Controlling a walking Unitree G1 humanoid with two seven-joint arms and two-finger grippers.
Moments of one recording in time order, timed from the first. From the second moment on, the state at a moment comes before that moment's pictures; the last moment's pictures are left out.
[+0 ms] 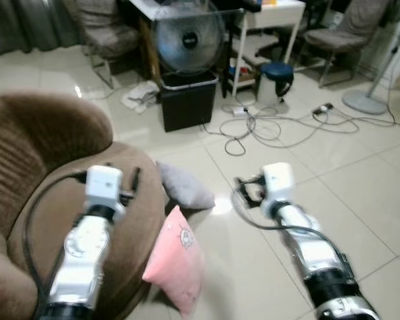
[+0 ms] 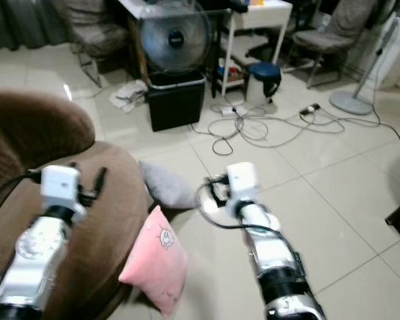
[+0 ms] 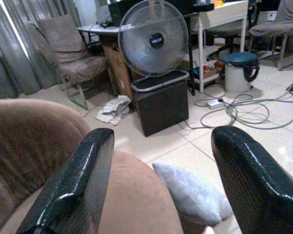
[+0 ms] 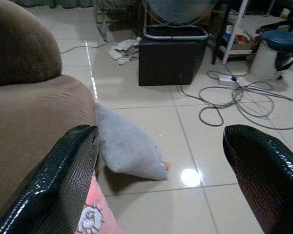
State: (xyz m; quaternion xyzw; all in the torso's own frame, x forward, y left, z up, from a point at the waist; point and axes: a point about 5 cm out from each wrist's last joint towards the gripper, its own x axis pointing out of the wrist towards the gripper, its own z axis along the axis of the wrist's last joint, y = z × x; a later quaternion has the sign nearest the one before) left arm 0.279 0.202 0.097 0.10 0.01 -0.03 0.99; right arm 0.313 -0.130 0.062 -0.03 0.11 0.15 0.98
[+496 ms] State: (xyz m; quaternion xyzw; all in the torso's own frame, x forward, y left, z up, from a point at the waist) left arm 0.281 0.196 0.098 0.10 0.00 -0.03 0.99; right arm 0.313 -0.140 0.061 -0.03 0.12 0.14 0.98
